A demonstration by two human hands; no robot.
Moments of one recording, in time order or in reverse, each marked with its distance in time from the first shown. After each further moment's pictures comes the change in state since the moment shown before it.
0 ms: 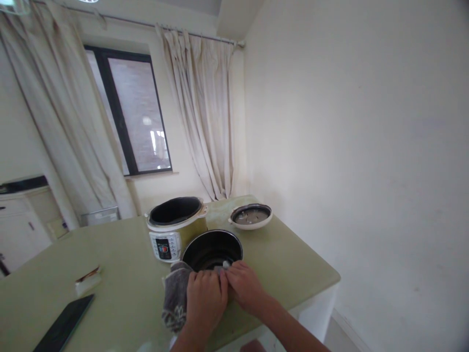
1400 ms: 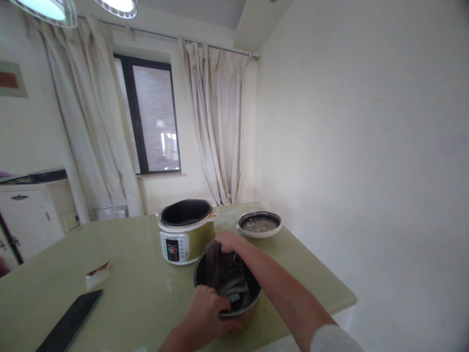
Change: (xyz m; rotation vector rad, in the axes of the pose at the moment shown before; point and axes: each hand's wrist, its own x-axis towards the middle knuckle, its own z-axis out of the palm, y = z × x) left_hand -0.007 -0.042 0.013 -0.173 -0.269 0.282; right_hand 0.180 0.045 -0.021 -0.100 -0.324 0.106
